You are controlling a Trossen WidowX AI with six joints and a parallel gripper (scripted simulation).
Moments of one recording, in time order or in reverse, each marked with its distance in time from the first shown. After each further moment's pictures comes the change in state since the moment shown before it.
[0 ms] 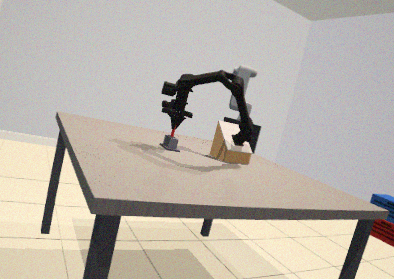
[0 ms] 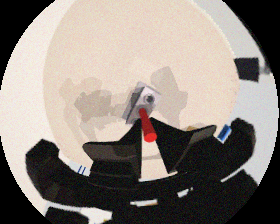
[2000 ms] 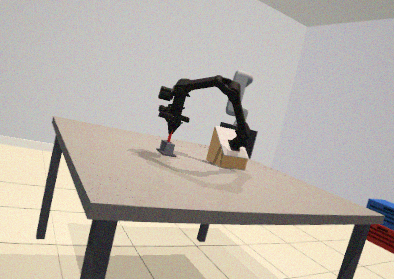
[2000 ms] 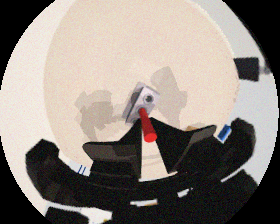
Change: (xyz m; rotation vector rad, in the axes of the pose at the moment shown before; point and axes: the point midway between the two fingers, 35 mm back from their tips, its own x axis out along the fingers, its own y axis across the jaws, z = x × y) arm -0.003 -0.001 0.000 0.002 0.001 0.002
